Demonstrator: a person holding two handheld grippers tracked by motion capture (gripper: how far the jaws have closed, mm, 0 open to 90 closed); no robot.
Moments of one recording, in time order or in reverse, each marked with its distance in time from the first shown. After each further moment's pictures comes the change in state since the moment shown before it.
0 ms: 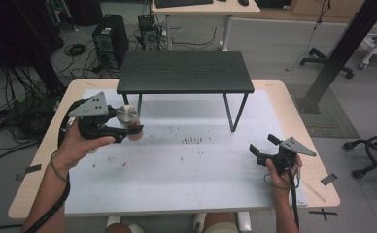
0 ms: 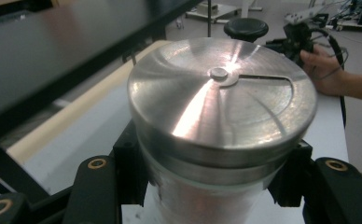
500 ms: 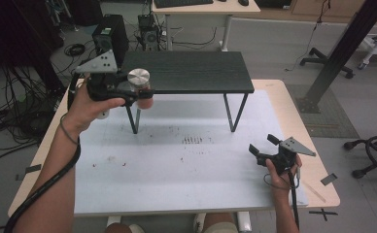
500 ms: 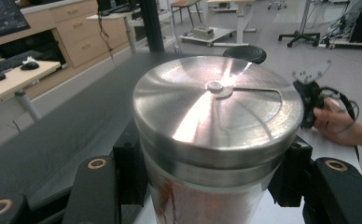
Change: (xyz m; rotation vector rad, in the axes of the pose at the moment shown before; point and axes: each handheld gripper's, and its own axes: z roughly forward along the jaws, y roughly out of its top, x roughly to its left) left arm 0.042 0.084 0.022 -0.072 -0.023 0.042; right arm 0.000 0.000 0.001 0.002 0.007 0.004
